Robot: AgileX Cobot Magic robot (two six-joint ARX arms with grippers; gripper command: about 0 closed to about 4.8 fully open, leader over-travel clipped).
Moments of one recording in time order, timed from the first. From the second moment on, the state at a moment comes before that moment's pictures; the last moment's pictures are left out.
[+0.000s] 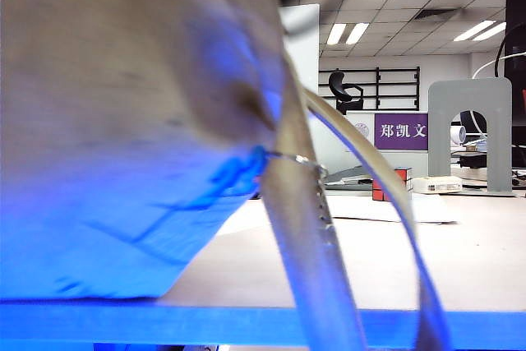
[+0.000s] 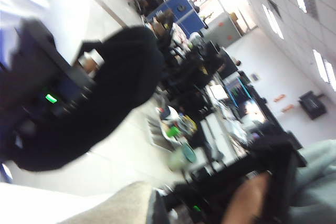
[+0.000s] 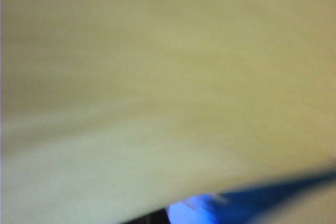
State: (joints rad) left arm -1.01 1.37 1.89 -0.56 1.01 -0.78; right arm 0.97 1.50 1.00 -0.15 -0.40 0.04
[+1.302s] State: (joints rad) left arm -0.63 1.76 2.29 0.21 1.32 -1.33; right arm 0.76 1.78 1.42 -0.30 -0.01 -0.20
